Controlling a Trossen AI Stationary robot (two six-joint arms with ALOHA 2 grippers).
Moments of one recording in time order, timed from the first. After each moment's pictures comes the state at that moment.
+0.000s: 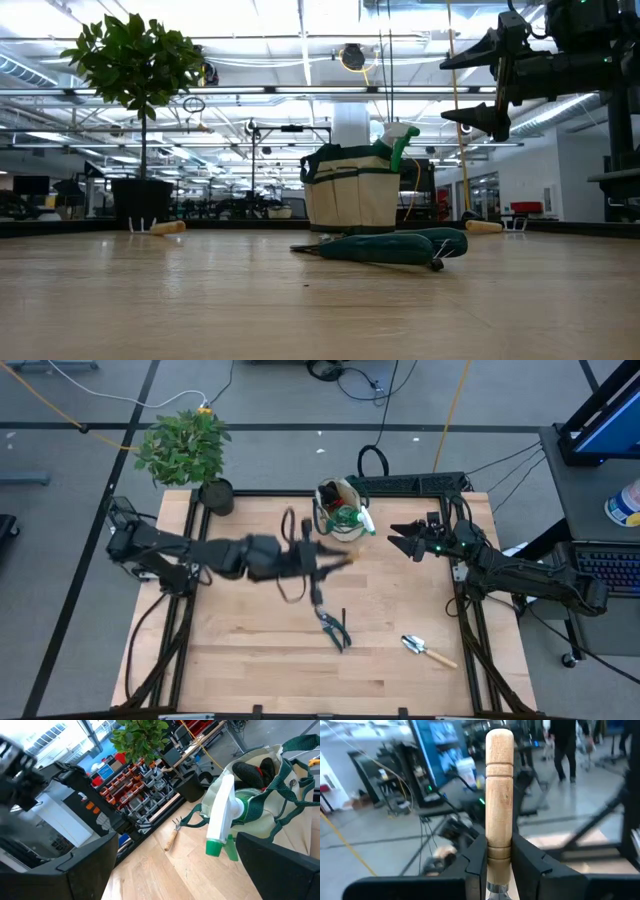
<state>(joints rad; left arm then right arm) -0.18 1.54 1.38 0.16 -0.33 0.22 -0.49 0.63 0.20 0.44 -0.21 0.69</state>
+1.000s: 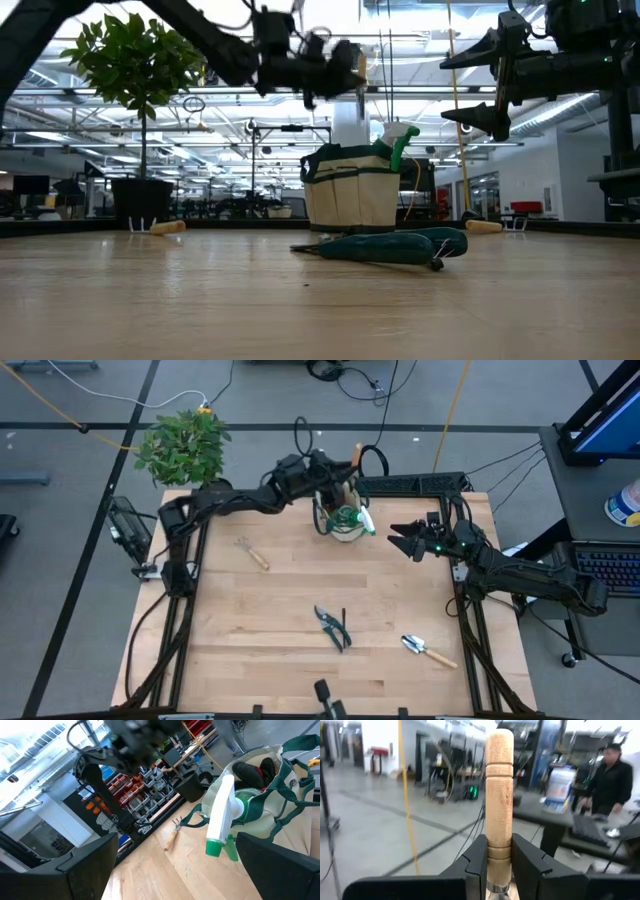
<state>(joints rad) 0.50 1.93 1.38 0.66 0.11 -0.13 -0.49 0.63 0.20 0.44 -0.21 0.69</state>
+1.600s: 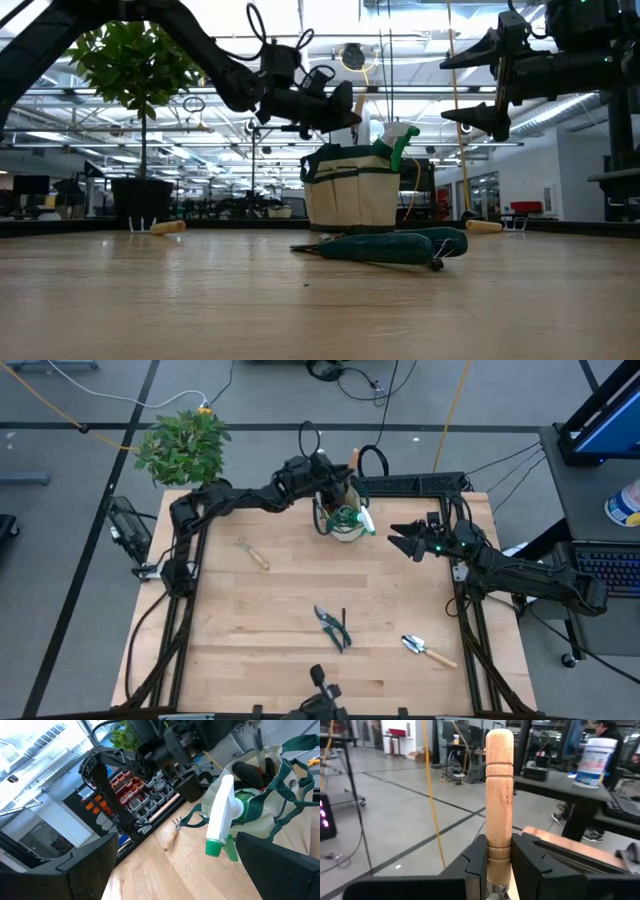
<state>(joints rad) 0.56 2.04 1.38 0.66 0.09 -0.10 -0.49 0.63 0.20 0.44 -0.21 0.69</state>
